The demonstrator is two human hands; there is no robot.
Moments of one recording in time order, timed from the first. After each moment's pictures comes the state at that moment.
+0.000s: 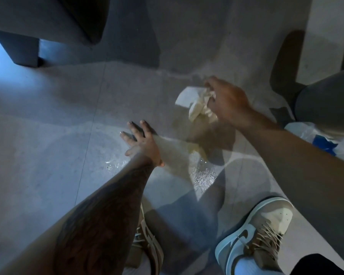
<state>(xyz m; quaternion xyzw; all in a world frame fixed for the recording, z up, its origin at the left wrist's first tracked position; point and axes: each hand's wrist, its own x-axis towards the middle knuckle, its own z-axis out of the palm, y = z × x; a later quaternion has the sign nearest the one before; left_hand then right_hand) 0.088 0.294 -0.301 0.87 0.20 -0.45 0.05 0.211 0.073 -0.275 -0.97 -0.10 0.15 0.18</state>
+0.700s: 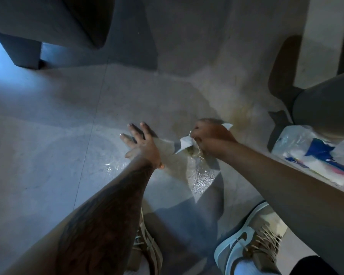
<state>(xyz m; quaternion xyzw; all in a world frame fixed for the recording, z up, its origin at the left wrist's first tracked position) 0.089 0.293 -0.295 0.87 0.20 -0.45 0.05 0.141 0.082 -0.311 -0.92 -0.29 0.26 0.07</state>
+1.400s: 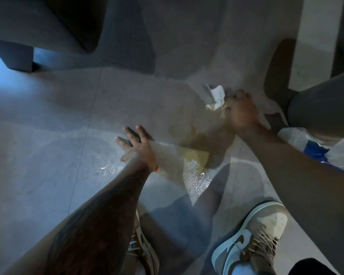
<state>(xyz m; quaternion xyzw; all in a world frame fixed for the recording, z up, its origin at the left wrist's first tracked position) 0.091 0.293 -0.298 0.86 0.21 -0.46 0.05 0.204 0.018 -0.304 -0.98 0.00 0.19 0.06</state>
